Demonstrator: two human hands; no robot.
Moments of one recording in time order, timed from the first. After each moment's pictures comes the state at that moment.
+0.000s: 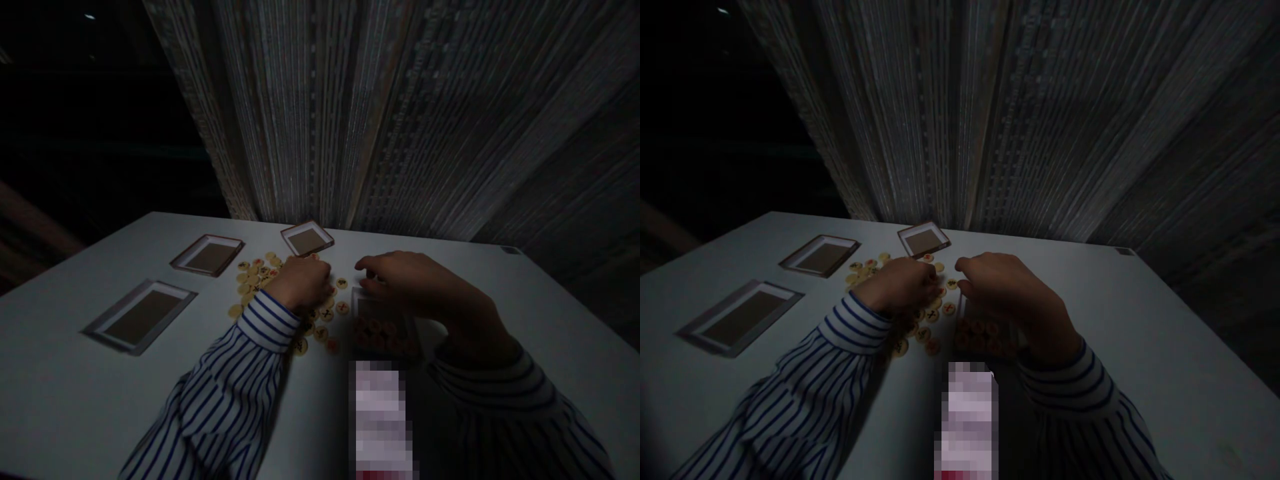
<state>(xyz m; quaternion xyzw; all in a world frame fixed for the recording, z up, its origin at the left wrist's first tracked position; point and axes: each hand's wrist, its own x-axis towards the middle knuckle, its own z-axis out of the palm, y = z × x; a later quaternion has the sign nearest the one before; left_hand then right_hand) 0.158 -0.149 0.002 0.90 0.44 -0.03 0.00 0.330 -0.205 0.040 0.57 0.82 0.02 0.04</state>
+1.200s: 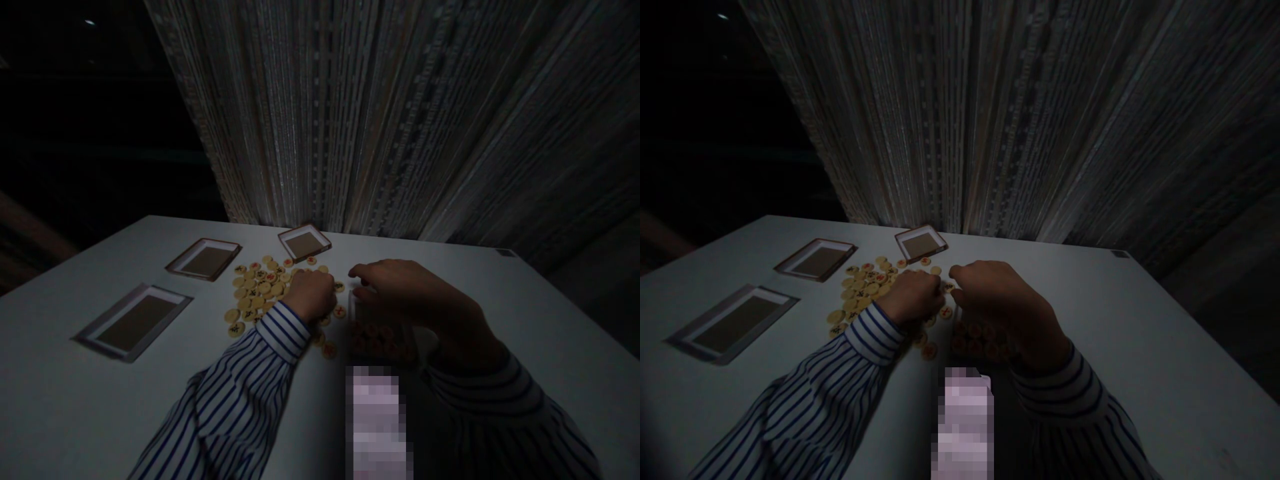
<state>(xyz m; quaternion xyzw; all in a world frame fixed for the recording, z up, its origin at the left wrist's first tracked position) 0.180 -0.153 -0.026 0.88 0.48 -0.03 -0.02 0.326 -0.205 0.036 0.55 0.83 0.03 0.05</state>
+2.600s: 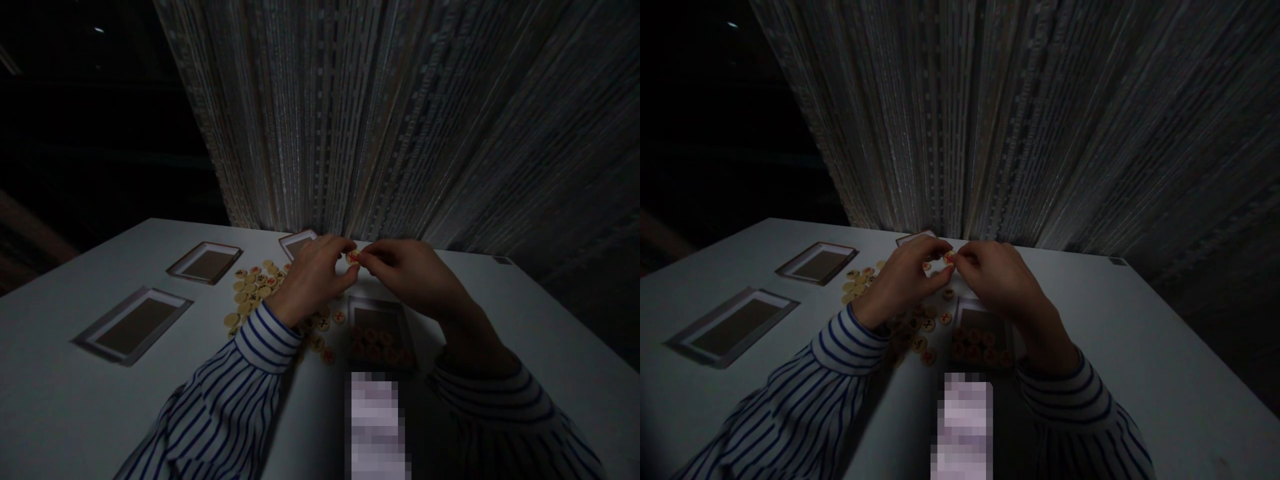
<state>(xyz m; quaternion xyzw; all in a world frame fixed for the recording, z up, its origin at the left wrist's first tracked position) 0.171 -0.162 0.018 0.86 0.33 0.38 0.05 0.329 -0.205 0.051 0.59 0.76 -0.04 -0.26</state>
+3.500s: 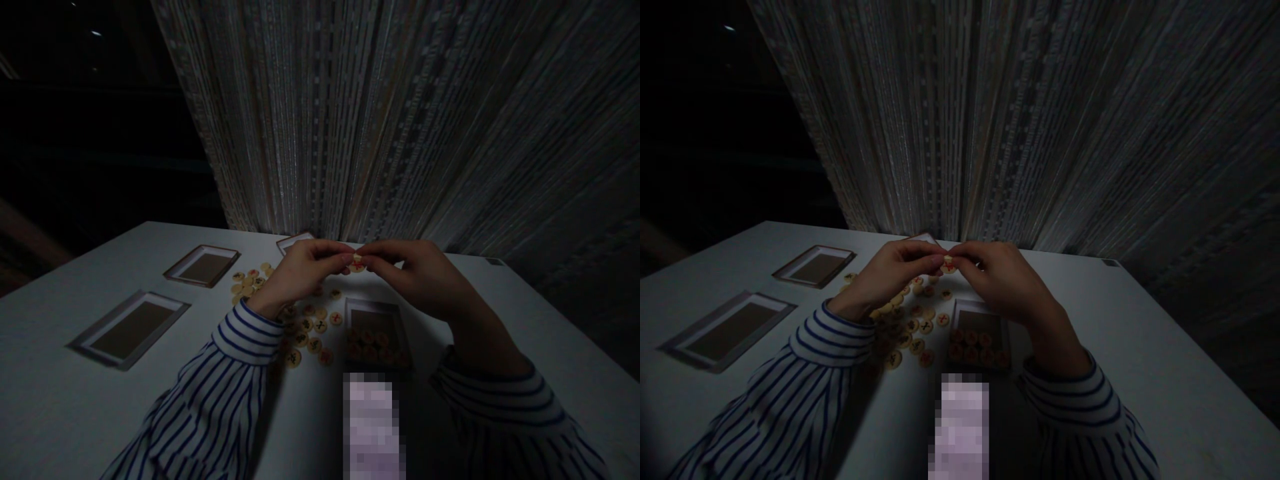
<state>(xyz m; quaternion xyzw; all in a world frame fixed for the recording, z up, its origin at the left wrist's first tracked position) 0.163 -0.158 0.028 0.71 0.30 0.39 0.50 0.335 -0.215 0.059 0.51 0.79 -0.07 -0.33</state>
